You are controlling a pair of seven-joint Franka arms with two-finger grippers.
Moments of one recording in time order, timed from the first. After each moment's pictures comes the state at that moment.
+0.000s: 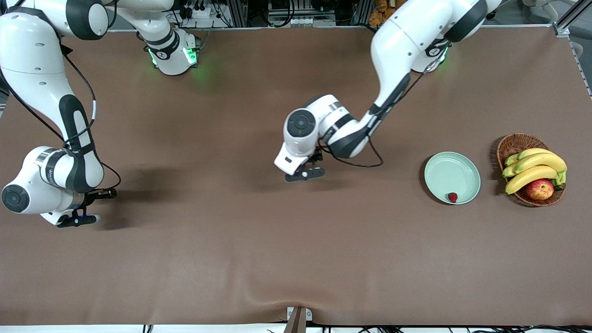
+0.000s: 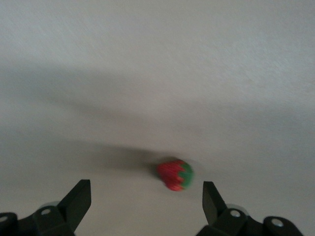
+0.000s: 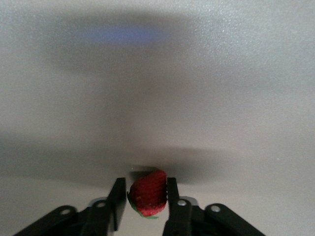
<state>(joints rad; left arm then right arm) -0.55 0.84 -0.37 -1.40 0.23 2.18 -1.16 -0.07 0.73 -0.20 -1.63 0.05 2.08 -0.40</state>
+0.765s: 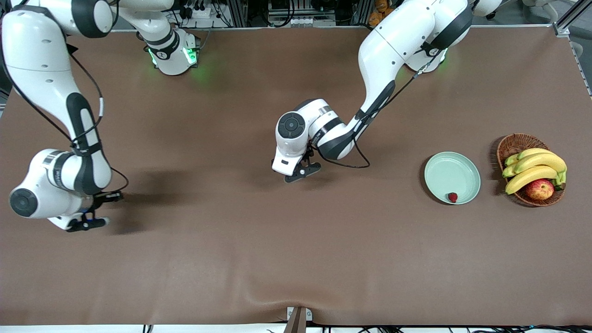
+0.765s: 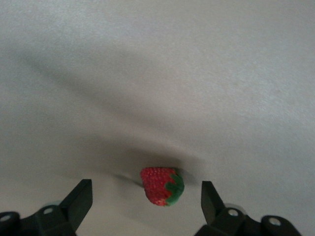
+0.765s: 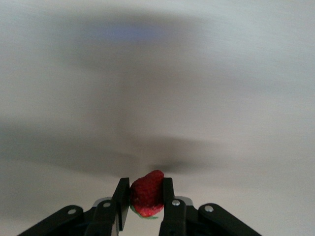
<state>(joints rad) -0.59 0.90 -0.34 -1.37 0.23 2.21 -1.38 0.01 0.71 -0.17 -1.59 0.09 1.98 -0.34</state>
